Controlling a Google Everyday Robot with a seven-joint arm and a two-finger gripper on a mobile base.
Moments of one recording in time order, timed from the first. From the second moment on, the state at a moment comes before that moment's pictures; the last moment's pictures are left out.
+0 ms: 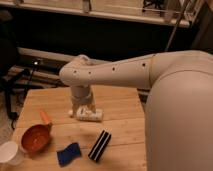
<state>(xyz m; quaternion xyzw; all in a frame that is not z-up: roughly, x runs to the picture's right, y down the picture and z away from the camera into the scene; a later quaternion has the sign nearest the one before) -0.107 0.102 0.703 -0.26 0.23 0.64 0.68</state>
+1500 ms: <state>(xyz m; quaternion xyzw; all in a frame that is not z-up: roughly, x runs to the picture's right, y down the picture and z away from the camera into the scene) -0.307 0.208 0.622 -0.42 0.15 0.48 0.75</state>
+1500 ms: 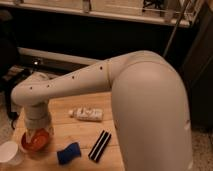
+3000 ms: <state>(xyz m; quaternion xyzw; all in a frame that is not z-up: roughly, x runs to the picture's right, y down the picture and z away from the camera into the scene) -0.373 0.316 0.670 -0.46 0.13 0.34 0.81</state>
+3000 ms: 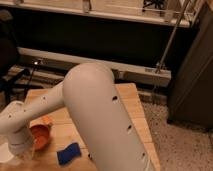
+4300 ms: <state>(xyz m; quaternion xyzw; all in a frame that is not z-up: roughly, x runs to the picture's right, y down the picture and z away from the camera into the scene) -0.374 0.266 0.743 -0.39 0.13 0.40 0.82</state>
